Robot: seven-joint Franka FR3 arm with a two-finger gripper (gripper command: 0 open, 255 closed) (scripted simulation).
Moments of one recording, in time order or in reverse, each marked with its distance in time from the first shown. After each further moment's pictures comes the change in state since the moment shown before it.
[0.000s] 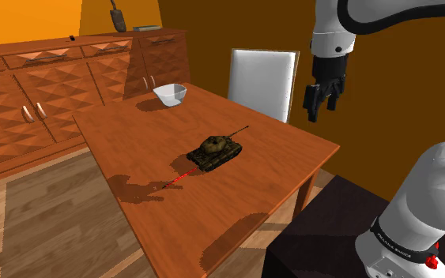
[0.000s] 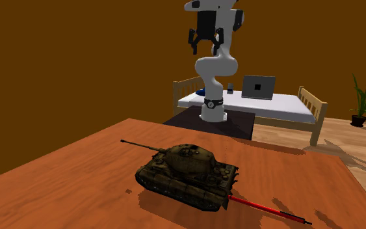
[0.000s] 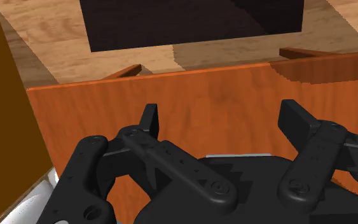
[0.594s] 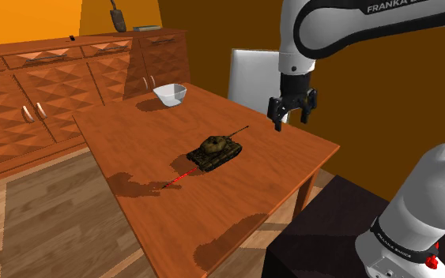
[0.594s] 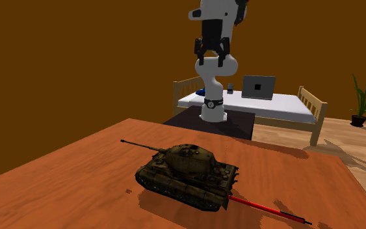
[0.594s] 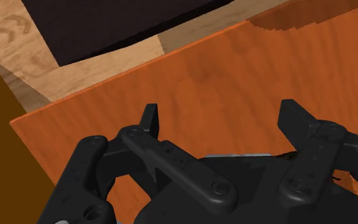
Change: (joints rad) arm -0.054 0.196 0.124 0.022 0.095 0.192 0.313
